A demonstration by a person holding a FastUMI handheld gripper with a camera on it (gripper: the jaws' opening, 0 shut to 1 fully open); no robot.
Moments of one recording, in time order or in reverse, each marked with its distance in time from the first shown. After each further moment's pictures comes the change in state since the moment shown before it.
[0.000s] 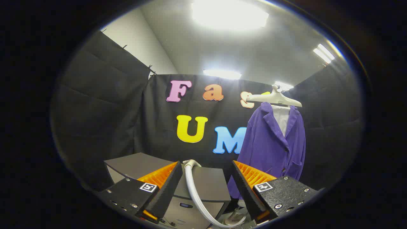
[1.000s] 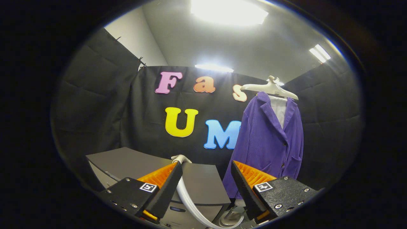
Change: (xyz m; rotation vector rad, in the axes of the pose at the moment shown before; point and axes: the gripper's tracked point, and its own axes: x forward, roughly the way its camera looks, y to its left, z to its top) arm 0.054 -0.015 -0.045 -0.024 0.058 -0.099
